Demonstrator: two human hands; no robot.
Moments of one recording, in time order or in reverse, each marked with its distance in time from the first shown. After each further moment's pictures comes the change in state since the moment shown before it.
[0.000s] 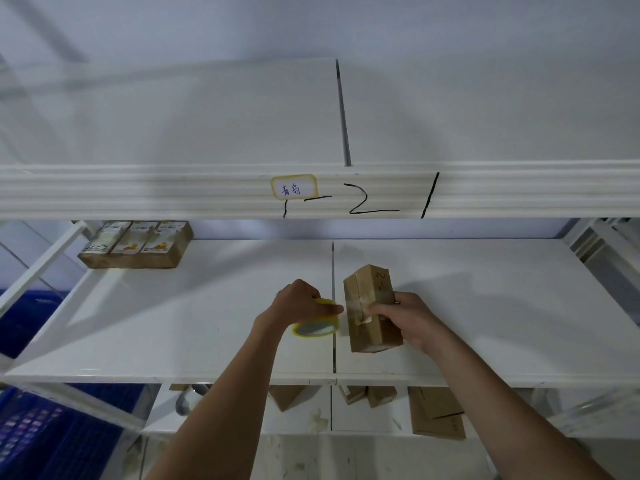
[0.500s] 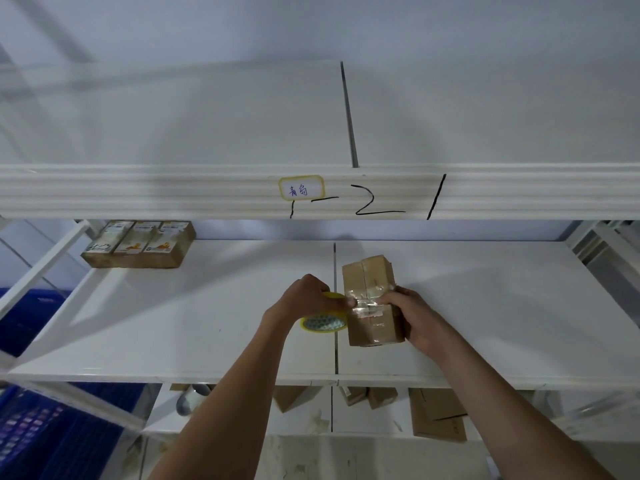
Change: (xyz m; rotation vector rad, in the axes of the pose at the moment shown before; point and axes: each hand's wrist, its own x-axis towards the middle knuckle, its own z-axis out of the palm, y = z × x) left_hand -0.005 0.019 -0.009 -0.062 0.005 0.029; right_hand -0.007 -0.008 -0.002 0.275 -0.096 -0.042
